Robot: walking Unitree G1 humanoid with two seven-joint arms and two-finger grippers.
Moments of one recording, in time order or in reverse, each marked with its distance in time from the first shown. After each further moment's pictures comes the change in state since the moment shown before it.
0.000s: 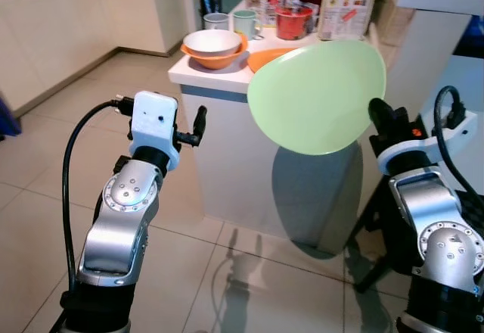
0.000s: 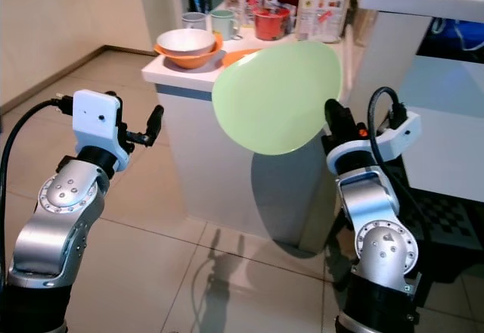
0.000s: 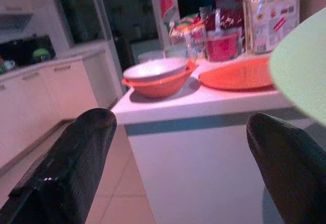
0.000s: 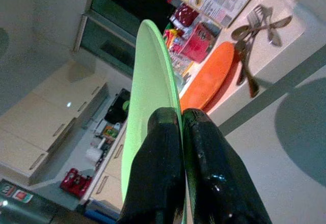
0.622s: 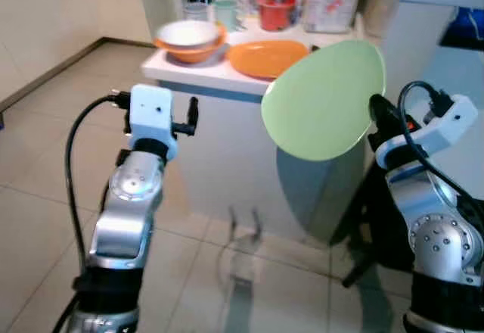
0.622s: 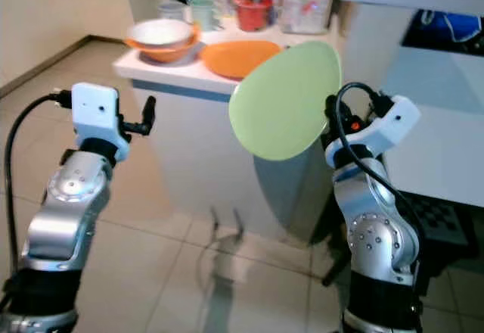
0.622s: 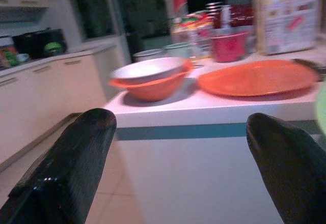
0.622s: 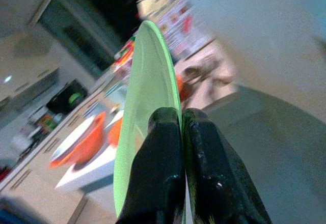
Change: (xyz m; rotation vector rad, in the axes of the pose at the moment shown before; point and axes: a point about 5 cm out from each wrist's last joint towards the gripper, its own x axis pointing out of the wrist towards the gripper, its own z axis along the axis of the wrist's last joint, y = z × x) left arm 0.017 -0.004 0.004 -0.008 -0.036 0.067; right arm 0.006 0.003 0.004 -0.317 -0.061 -0.046
